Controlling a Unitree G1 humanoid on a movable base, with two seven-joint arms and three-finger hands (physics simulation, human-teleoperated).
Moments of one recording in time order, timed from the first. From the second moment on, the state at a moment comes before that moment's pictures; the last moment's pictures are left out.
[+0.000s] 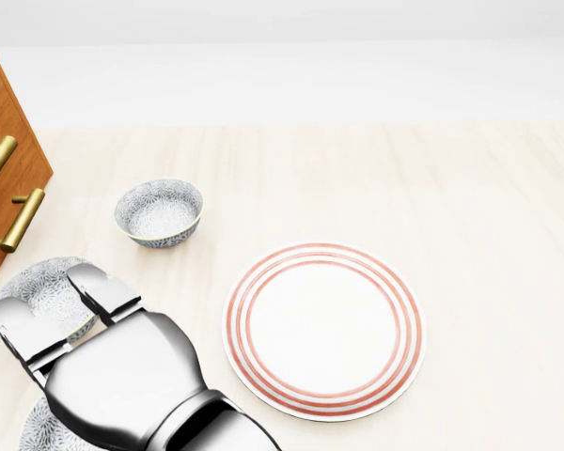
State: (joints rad) left arm 0.11 0.08 0.67 -0.31 -0.14 0.09 0.52; right arm -0.14 0.31 0.67 -0.29 -1.49 -0.02 0.70
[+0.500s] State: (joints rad) left arm 0.11 0.08 0.67 -0.31 -0.15 0.09 0.52; right arm -0.12 0.32 0.73 -0.23 -1.49 -0.04 0.70
